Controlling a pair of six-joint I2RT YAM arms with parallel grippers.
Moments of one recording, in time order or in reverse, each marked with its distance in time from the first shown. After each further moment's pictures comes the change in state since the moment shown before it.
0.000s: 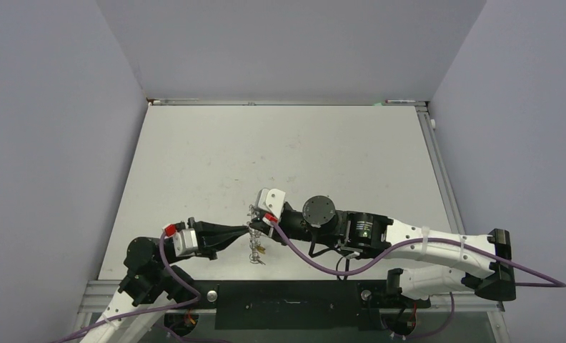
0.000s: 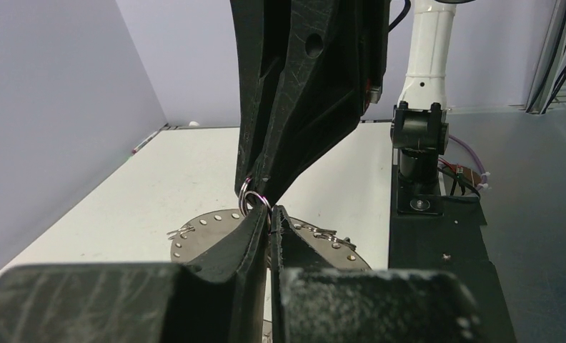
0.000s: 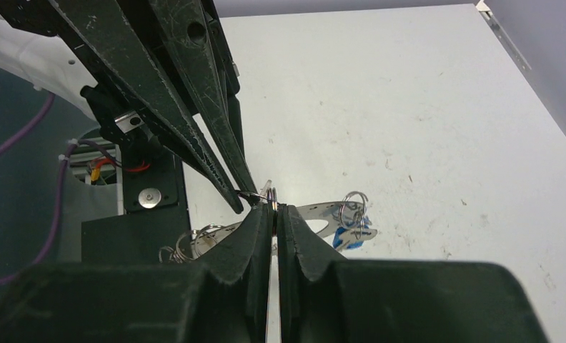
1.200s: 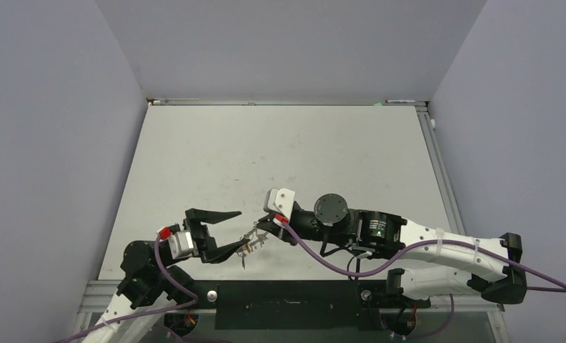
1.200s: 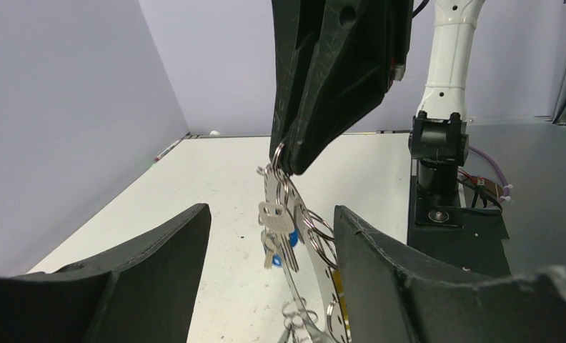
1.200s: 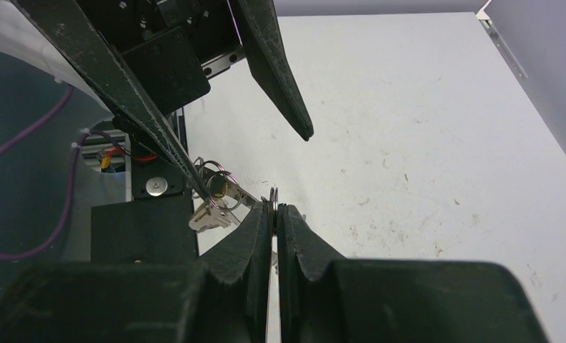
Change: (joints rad) left arm 0.000 -0.038 0.000 -0.018 -0.059 0.021; right arm -0.005 -0.047 0.023 -0.093 -0.028 -0.021
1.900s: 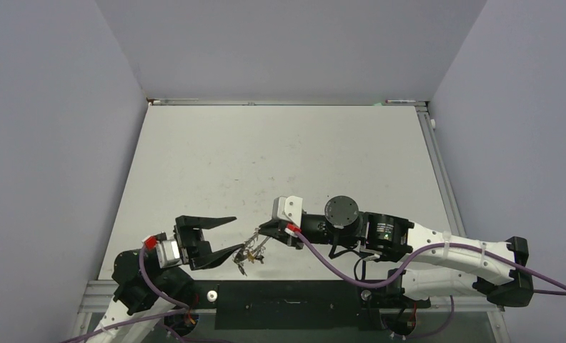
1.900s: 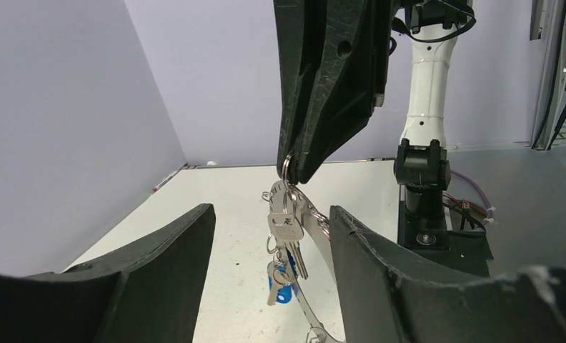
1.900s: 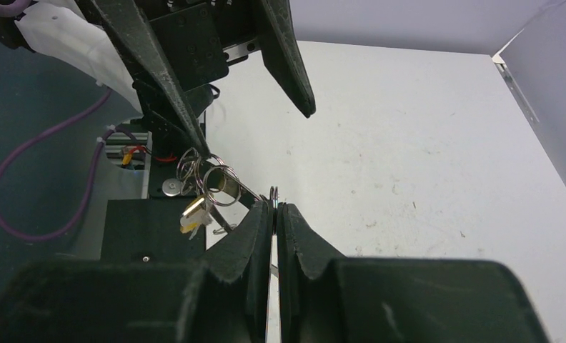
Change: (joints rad) left arm 0.000 -0.088 0.000 0.032 0.025 -0.059; right arm 0.000 -0.072 -0.055 0.060 -0.103 -0.053
